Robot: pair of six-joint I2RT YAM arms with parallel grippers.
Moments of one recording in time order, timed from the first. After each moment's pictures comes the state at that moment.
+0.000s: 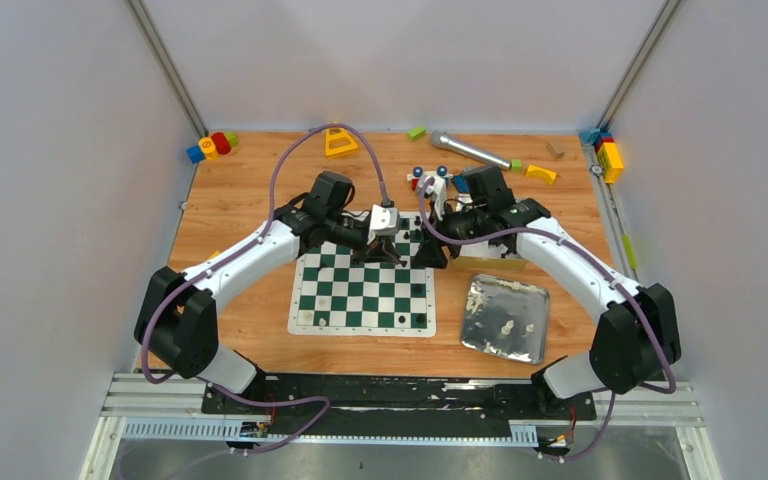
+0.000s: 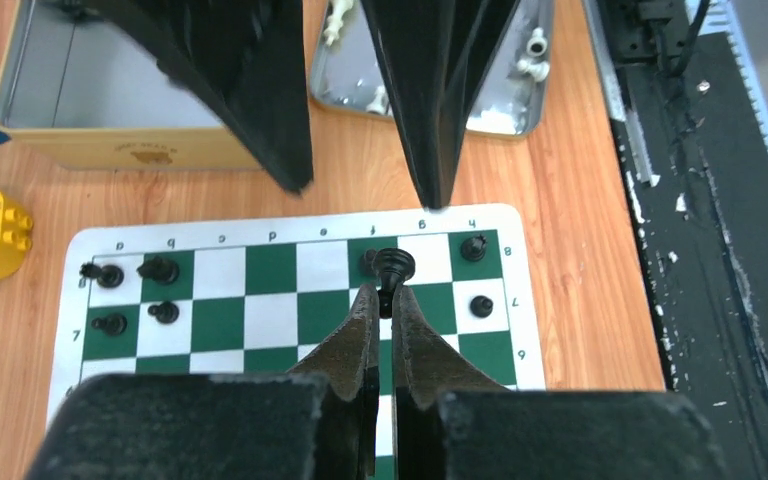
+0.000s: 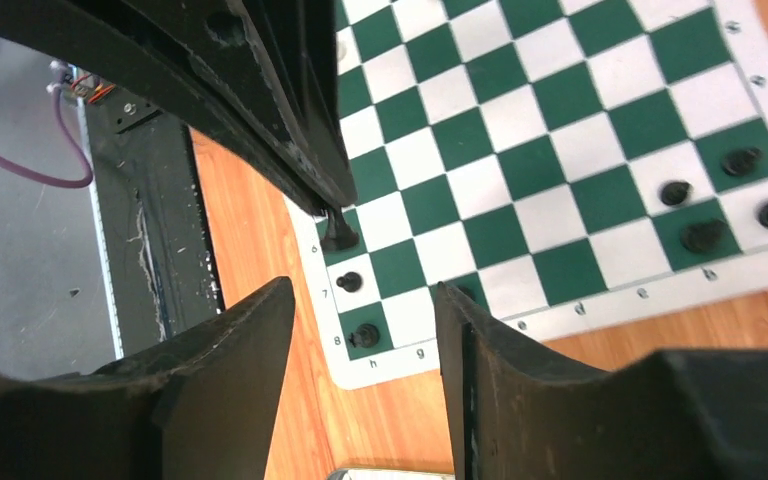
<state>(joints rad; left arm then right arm) -0.58 1.50 1.11 -0.38 0.97 0.67 0.50 1.46 1.16 -0.53 -0.81 -0.28</state>
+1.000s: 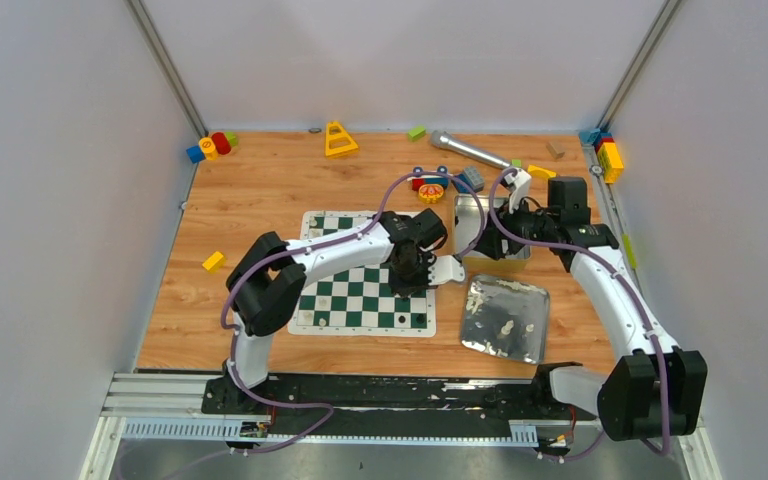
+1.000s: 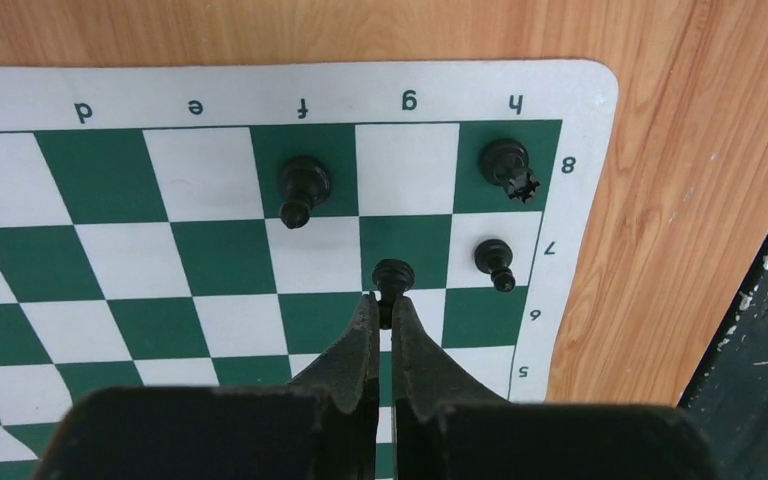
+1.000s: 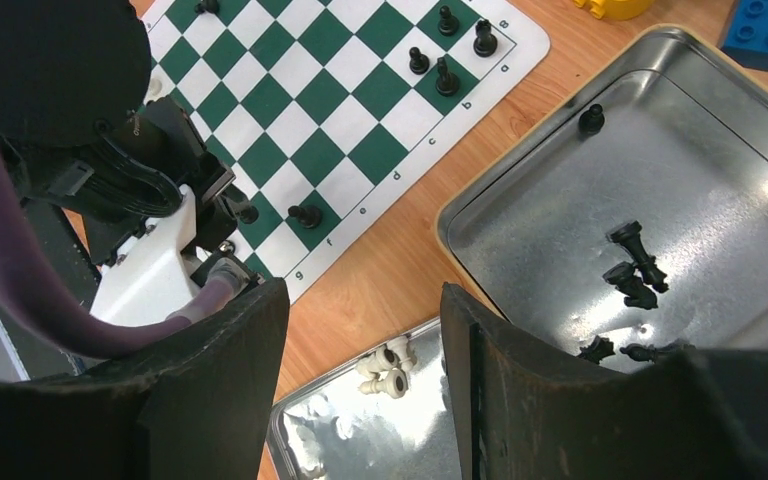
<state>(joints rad) -0.94 1.94 1.50 -0.87 0.24 0.63 0.10 1.19 0.96 -0.51 -0.76 -0.24</state>
